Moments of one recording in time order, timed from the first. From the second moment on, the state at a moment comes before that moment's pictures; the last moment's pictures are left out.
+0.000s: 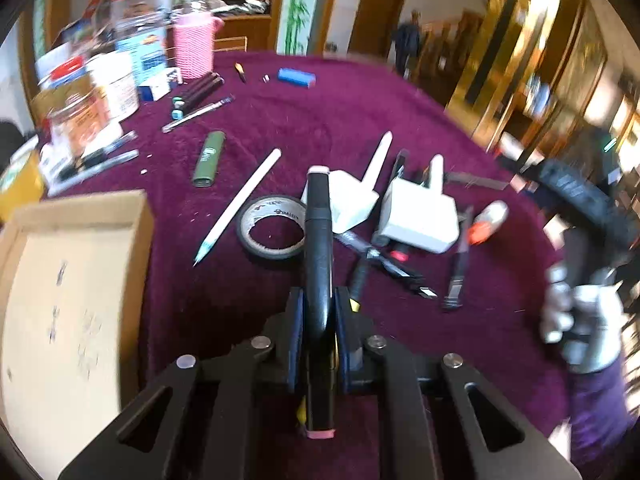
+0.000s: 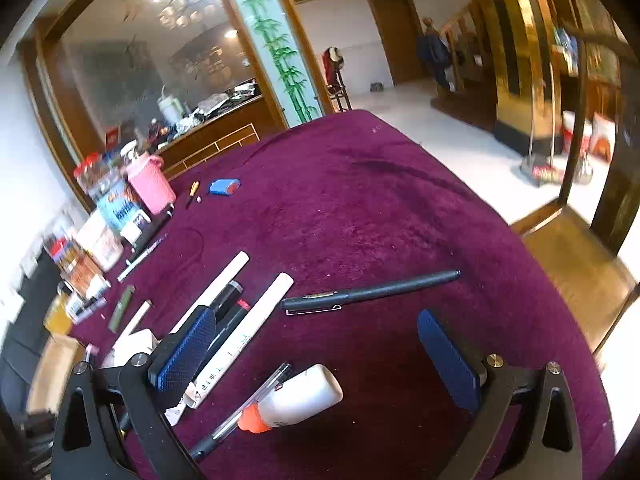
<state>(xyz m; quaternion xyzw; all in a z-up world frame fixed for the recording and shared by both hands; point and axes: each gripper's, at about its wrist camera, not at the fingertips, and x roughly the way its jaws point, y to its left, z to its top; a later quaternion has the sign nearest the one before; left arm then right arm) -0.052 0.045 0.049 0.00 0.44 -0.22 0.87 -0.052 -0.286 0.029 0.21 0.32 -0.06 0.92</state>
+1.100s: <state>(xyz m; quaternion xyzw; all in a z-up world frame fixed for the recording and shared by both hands) -0.116 0.154 0.081 -0.10 0.41 -0.18 0.89 0.020 -0.293 0.006 0.00 0.50 0.07 0.86</state>
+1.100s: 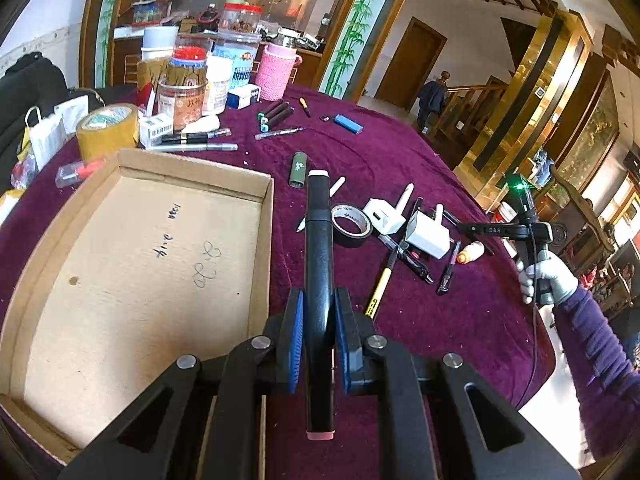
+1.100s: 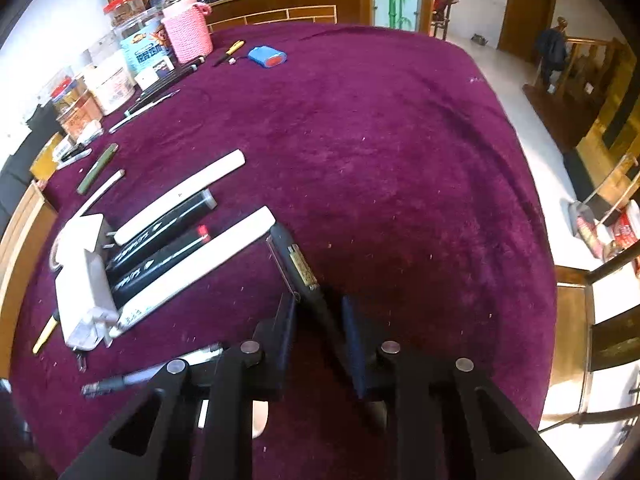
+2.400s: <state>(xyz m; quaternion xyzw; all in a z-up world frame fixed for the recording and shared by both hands) -0.026 0.244 0.031 -0.20 0.51 -0.09 0.83 0.027 0.053 0.029 0.21 0.50 0.27 0.80</state>
